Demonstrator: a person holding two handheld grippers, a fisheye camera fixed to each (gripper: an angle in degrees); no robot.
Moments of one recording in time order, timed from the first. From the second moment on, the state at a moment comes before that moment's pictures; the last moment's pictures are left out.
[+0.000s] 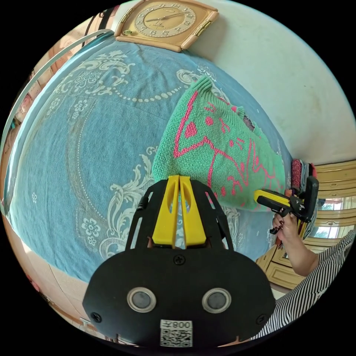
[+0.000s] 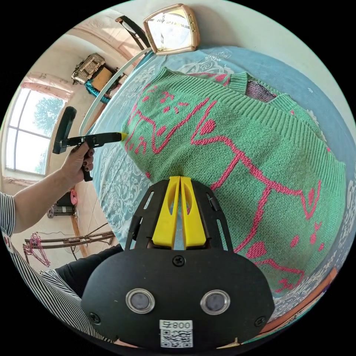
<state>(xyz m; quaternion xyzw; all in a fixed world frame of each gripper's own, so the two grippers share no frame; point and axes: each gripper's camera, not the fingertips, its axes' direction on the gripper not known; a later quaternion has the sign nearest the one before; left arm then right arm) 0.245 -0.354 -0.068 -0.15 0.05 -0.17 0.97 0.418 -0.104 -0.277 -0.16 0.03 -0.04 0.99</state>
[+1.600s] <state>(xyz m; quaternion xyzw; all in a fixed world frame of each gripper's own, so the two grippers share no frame) 0.061 -0.230 -0.193 -0.04 0.19 -0.37 0.91 0.512 -0.073 -0.397 -0.06 0.07 0.14 0.98</state>
